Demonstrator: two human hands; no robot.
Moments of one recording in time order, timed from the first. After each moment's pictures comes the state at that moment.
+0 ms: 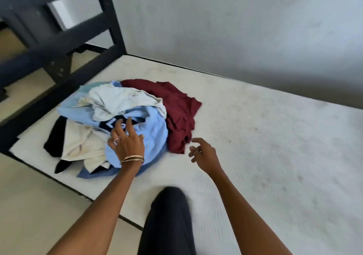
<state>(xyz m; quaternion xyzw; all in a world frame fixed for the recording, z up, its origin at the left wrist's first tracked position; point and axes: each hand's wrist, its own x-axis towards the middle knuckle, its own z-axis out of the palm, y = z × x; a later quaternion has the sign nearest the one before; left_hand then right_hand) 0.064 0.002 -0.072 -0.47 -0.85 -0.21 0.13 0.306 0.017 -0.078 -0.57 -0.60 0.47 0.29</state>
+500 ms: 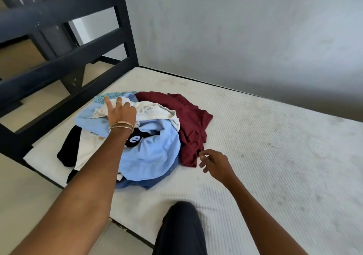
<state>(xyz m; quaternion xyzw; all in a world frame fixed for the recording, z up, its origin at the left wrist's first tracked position) -0.034 0.092 0.020 -0.53 -0.82 0.05 0.19 0.288 0.038 -0.059 -0.56 -0.66 0.44 0.24</state>
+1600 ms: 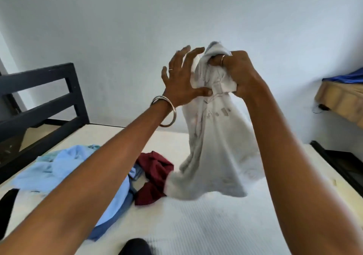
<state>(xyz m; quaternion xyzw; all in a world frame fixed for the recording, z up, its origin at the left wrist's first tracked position) 0.296 0.052 0.290 -0.81 -0.38 -0.44 0.02 0.460 0.016 0.337 -0.36 -0.60 0.35 0.62</state>
